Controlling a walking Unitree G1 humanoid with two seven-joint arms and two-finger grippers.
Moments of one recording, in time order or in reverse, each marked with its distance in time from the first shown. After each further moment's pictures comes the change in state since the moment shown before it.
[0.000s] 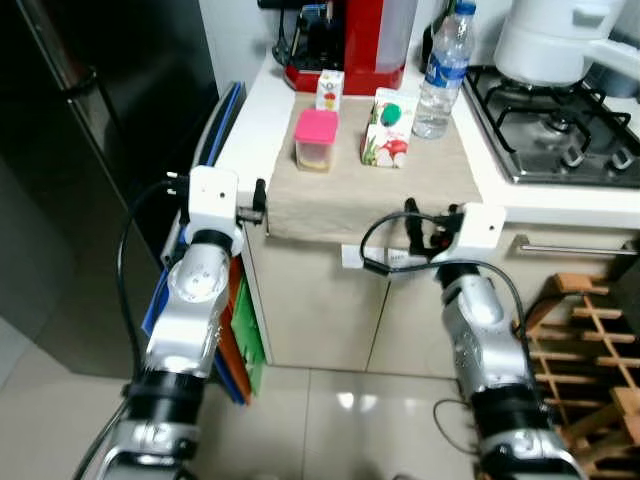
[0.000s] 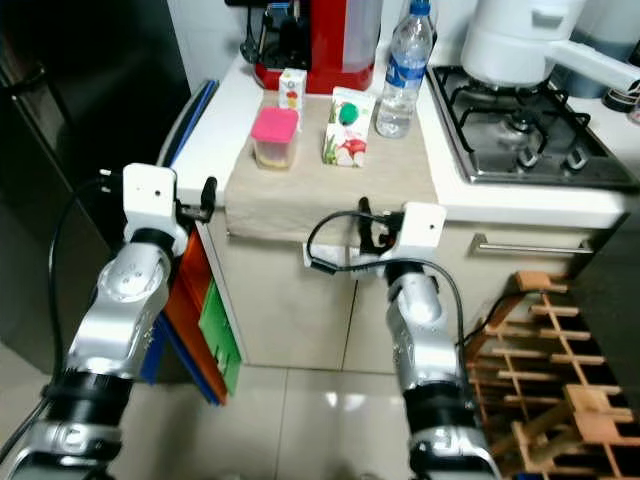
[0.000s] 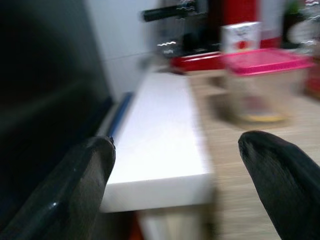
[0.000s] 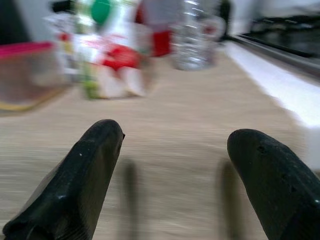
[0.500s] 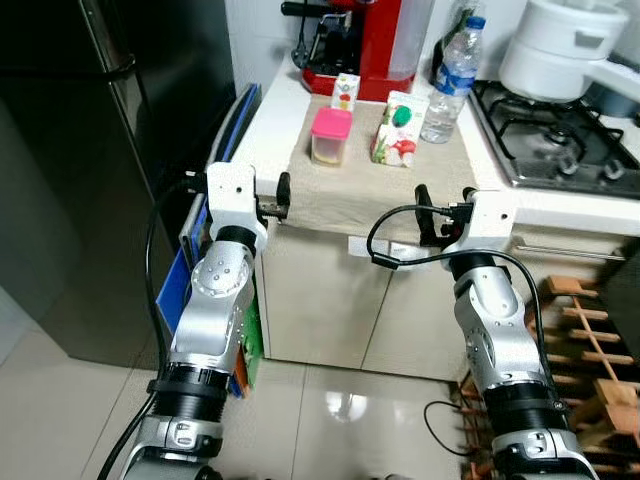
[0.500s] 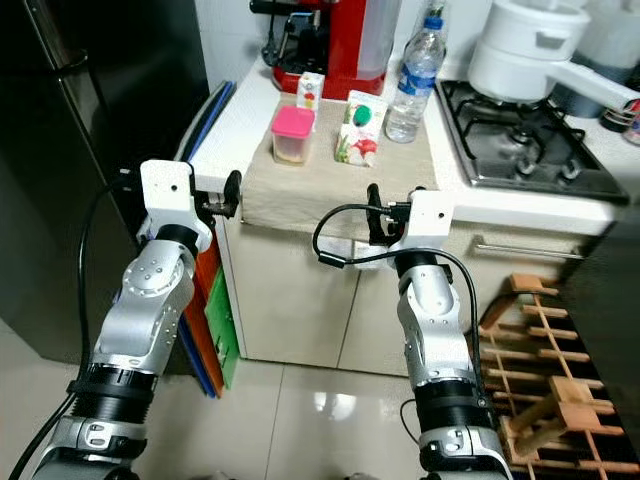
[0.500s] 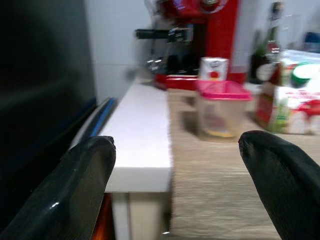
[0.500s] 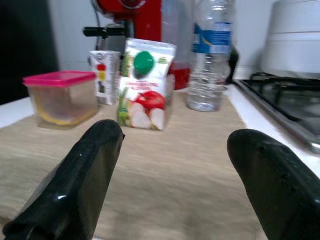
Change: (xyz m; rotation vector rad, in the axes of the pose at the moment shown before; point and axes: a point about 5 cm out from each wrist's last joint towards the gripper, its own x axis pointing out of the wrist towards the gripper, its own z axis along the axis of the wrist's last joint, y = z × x) left arm 0.001 -0.008 0.002 -0.129 -0.015 -0.023; right arm 0.002 0.007 0.018 -0.094 -0.062 0.049
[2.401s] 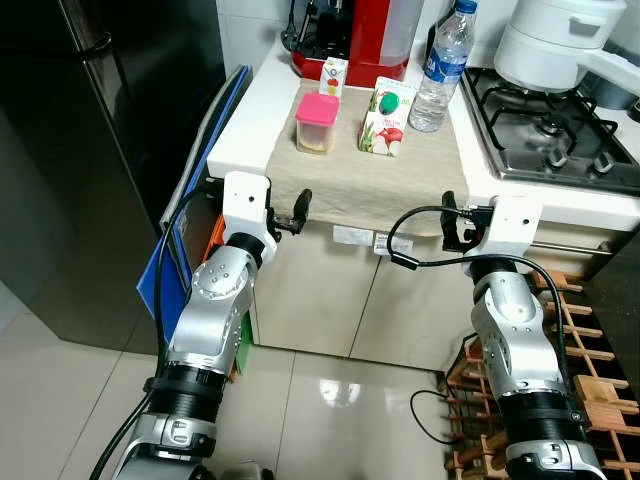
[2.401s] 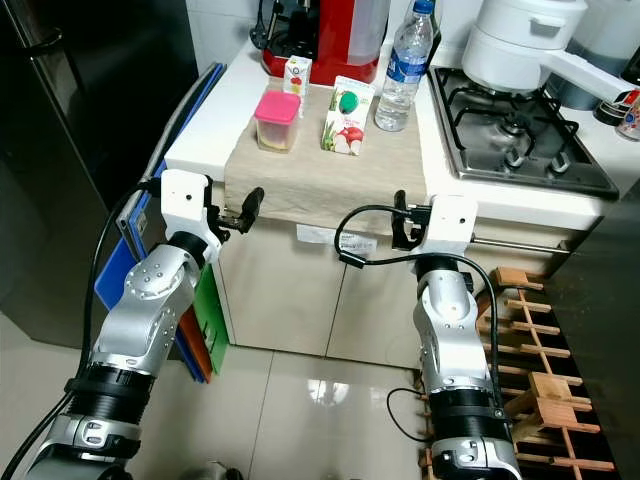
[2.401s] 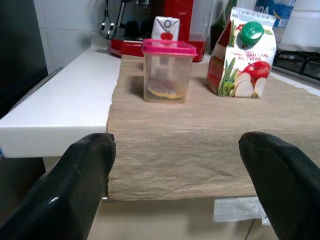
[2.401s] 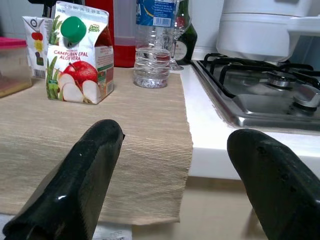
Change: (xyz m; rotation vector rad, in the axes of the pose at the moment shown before) left arm 0.000 -0.008 -0.012 -0.048 0.067 -0.182; right arm -0.009 -0.024 0.000 -0.067 0.042 -0.145
